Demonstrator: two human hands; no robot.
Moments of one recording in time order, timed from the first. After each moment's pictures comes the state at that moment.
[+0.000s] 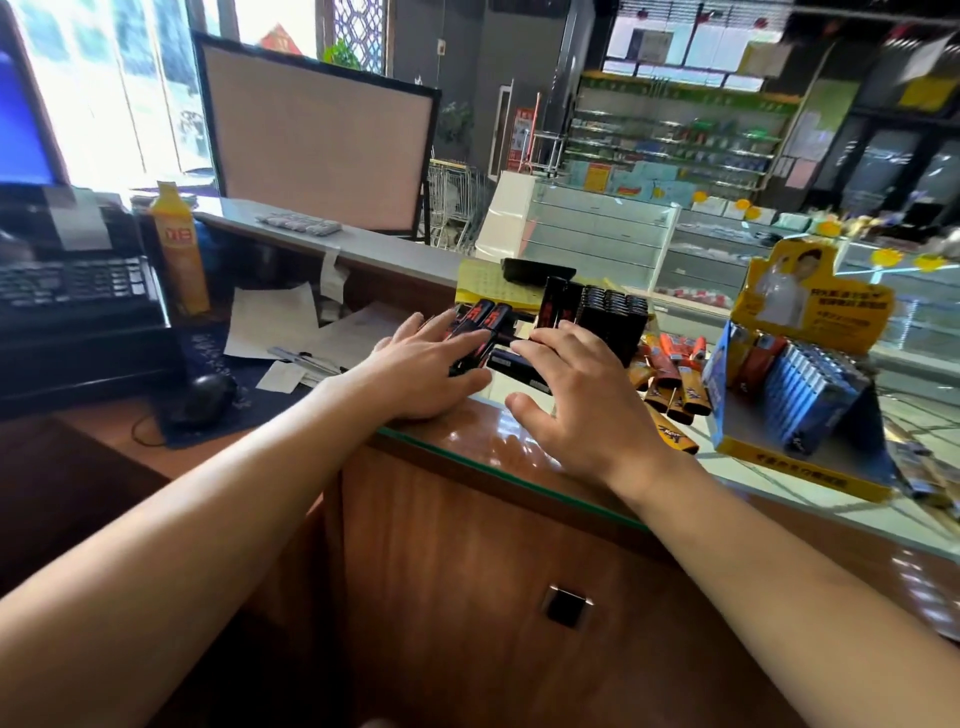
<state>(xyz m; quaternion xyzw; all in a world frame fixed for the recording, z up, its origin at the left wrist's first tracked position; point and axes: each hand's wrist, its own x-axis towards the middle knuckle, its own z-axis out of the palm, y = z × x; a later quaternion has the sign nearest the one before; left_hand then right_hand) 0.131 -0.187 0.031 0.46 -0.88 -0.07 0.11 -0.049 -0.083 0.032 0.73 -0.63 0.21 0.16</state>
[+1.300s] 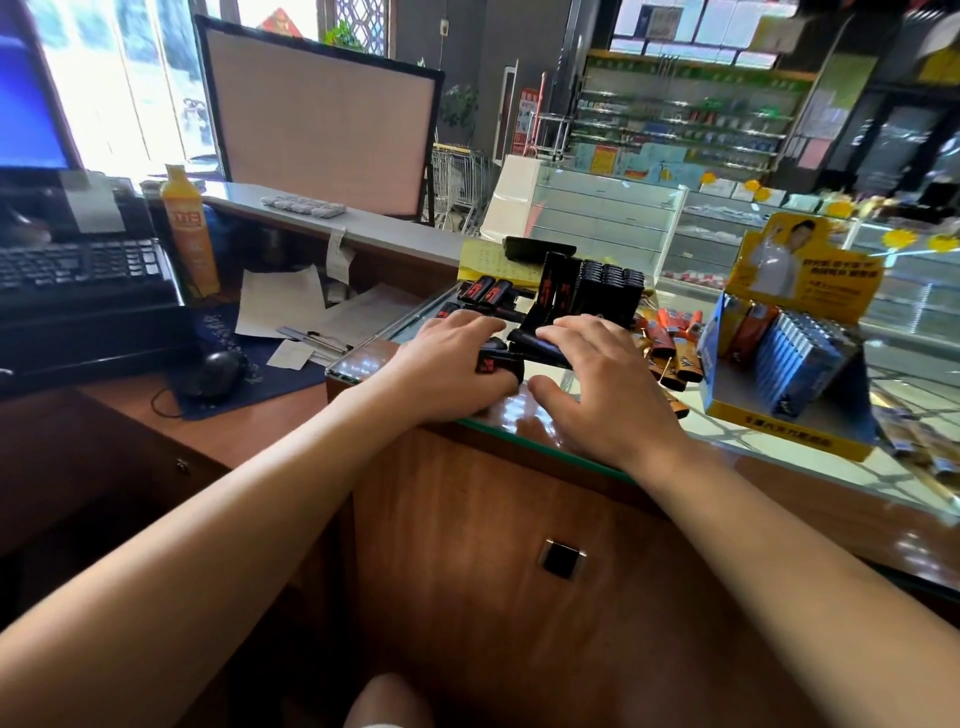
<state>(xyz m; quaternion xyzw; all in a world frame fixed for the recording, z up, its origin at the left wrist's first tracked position) 0.122 -0.128 0.033 0.42 -0.87 -0.11 0.22 -0.058 -0.051 0.028 0.71 -0.64 0.25 0.13</state>
